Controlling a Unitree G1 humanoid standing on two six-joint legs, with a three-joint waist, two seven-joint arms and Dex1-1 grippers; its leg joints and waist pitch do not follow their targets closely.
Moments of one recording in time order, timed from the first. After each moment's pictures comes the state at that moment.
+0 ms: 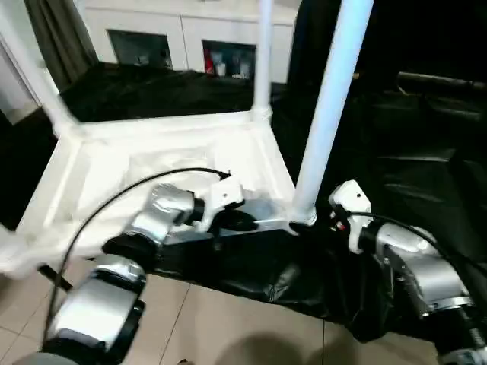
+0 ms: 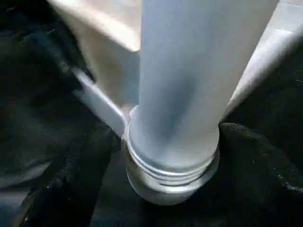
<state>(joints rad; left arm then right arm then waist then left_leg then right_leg) -0.78 0.29 -0.25 0.96 0.10 -0.16 -1.29 -0.31 -0.45 0.15 0.25 0.13 0.19 0.93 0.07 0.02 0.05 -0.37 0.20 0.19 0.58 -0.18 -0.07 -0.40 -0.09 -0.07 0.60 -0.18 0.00</state>
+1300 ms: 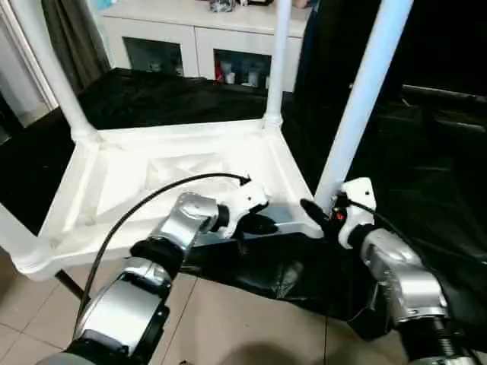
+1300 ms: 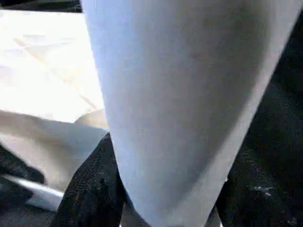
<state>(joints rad) -0.82 0.10 -0.25 1.06 0.13 -0.07 -1.01 -0.28 -0.17 -0.02 0.26 0.11 0.26 0.42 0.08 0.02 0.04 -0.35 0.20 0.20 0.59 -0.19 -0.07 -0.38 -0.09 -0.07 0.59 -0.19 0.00</state>
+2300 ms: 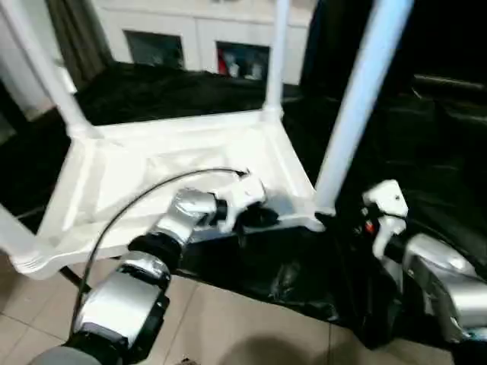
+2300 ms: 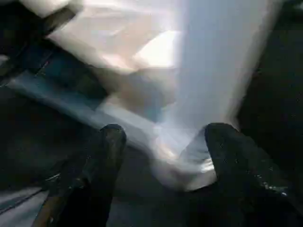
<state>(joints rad) -0.86 0.13 -0.17 1.05 0.06 -0.23 -1.08 -0.13 -0.44 -0.02 -0.01 0.24 0.36 0.79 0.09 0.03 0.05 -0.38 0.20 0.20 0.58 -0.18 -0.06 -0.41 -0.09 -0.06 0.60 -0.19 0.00</state>
